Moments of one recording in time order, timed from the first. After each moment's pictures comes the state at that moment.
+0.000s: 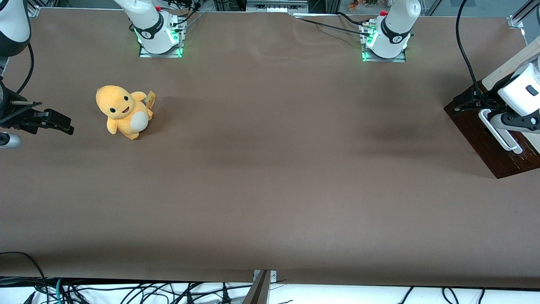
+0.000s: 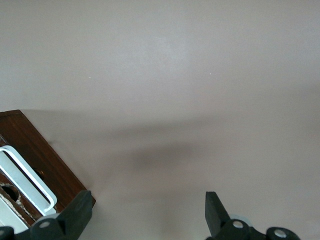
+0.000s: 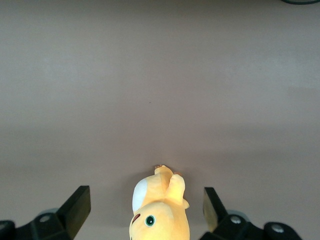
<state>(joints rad) 0.03 0.06 -0.02 -1.60 -0.01 1.57 0.12</state>
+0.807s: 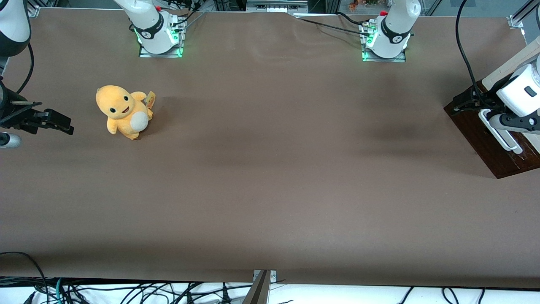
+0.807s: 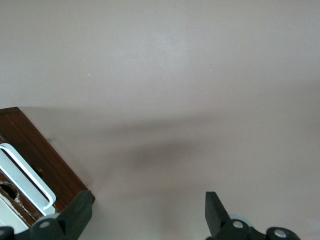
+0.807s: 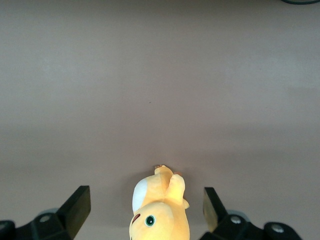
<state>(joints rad) 0.03 0.07 -0.02 -1.60 -0.01 1.56 0.12</state>
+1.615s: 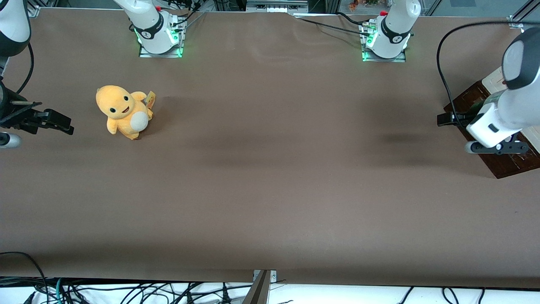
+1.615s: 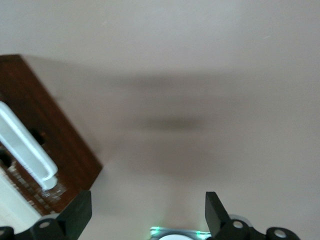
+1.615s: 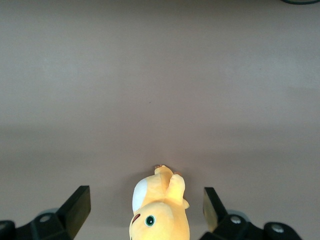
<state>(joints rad) 0.02 0.22 -0.03 -1.62 0.12 1.50 -0.04</state>
